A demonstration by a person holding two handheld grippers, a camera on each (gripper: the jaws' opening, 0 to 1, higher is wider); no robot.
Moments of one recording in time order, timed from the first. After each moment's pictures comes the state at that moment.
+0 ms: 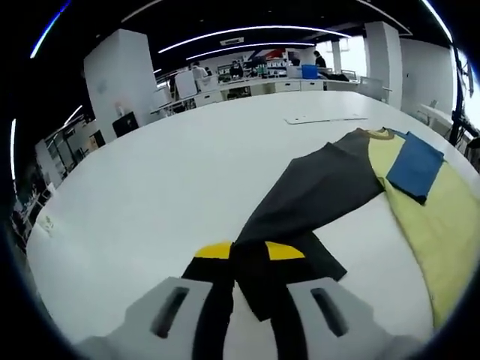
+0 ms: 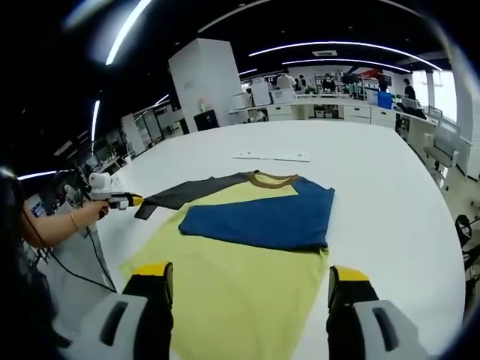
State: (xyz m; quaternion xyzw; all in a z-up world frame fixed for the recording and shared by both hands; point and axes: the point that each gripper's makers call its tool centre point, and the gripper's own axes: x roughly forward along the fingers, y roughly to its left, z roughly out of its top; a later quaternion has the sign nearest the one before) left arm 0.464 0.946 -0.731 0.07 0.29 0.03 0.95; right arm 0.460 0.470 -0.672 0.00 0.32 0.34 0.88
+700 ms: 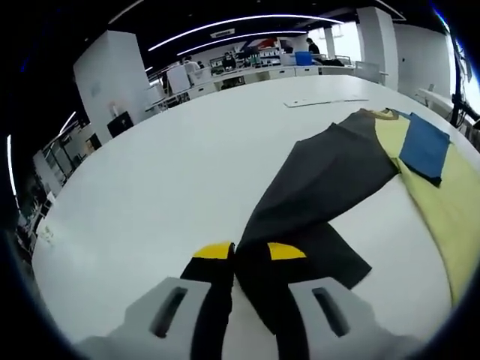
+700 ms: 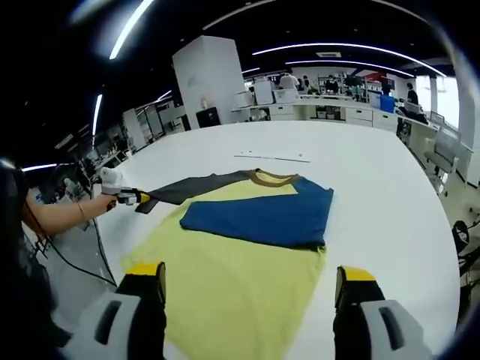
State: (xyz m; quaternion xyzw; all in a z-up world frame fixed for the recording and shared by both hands) left arm 0.478 0.958 -0.757 0.09 0.33 0.04 0.94; right arm 0.452 0.466 -0.671 -0.01 0.33 0.34 0.88
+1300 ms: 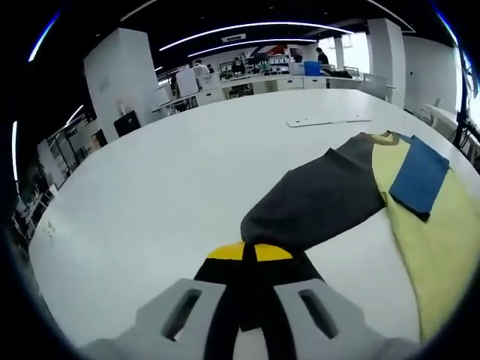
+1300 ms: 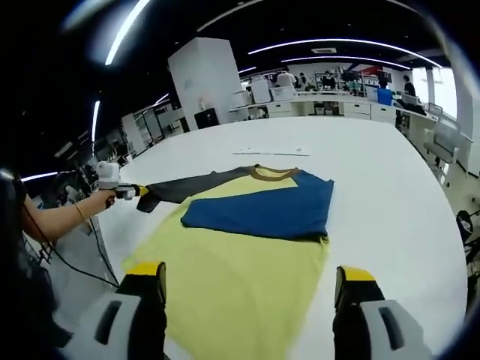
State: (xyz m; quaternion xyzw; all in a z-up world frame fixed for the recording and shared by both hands) left arm 0.487 0.934 -0.717 0.07 0.30 0.05 0.95; right arm 0.450 0.459 -0.683 0.01 0.33 0.34 0.88
